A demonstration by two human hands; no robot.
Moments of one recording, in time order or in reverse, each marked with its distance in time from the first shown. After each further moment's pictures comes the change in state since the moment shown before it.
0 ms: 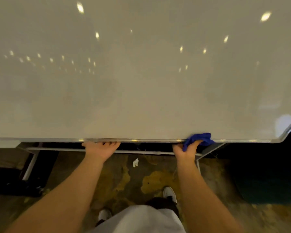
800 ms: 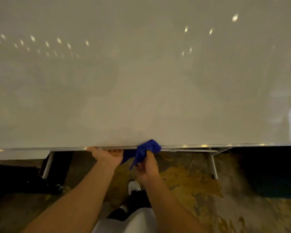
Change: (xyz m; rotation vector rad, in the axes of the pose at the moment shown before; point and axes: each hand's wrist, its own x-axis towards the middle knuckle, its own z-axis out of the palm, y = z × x) left_hand 0.024 0.106 -0.013 0.069 0.178 0.214; right_hand -0.063 0.264 0.017 -0.483 0.013 0.302
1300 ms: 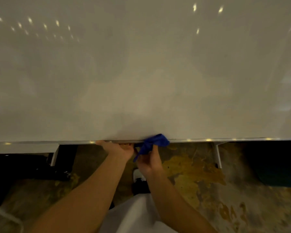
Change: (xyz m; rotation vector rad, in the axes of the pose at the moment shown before) left_hand 0.004 -0.013 0.009 -0.051 -0.057 -0.032; right_hand -0.013 0.001 0.020 0.252 0.026 0.084
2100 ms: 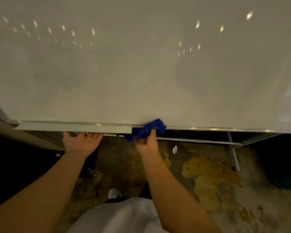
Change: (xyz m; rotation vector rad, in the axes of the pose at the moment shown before) left_hand 0.017 0.379 -0.121 0.029 -0.143 -0.083; right_hand 0.012 0.256 0.091 0.019 -0.081 -0.045
